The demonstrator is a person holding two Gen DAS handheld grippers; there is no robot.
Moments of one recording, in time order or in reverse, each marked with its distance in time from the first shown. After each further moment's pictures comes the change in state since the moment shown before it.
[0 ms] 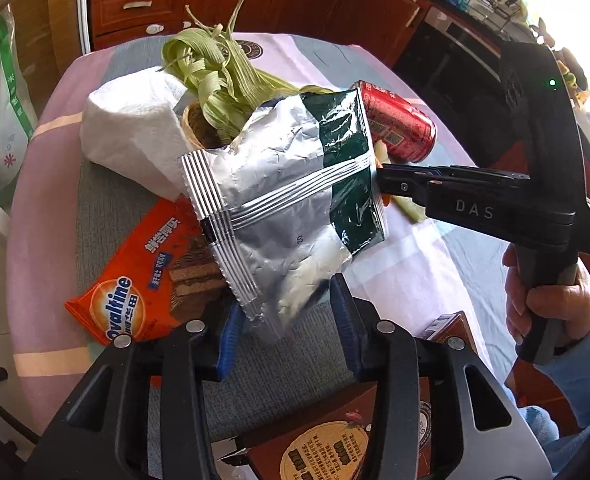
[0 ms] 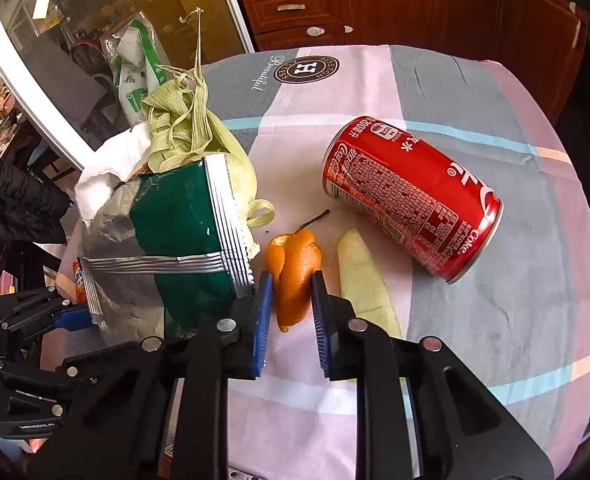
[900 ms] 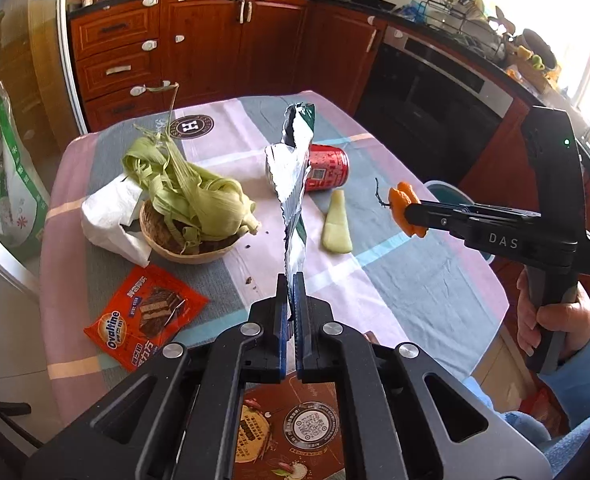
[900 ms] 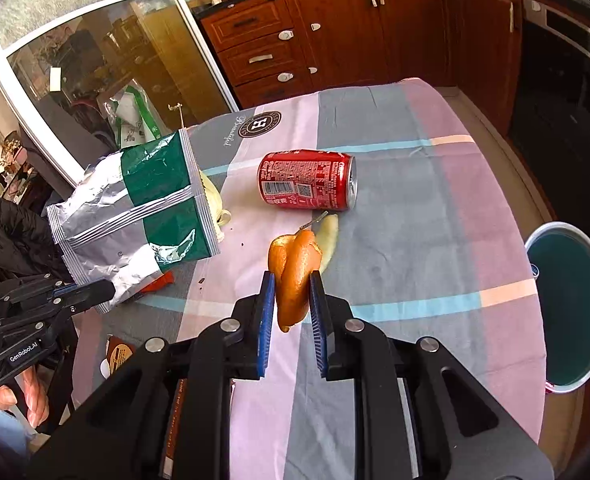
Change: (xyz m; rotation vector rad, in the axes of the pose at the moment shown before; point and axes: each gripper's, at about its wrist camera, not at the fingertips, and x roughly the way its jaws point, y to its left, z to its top) left arm -0.068 -0.082 0.009 0.136 -0.137 0.036; right arm -0.119 -0.061 -0.056 0.129 -0.170 0.020
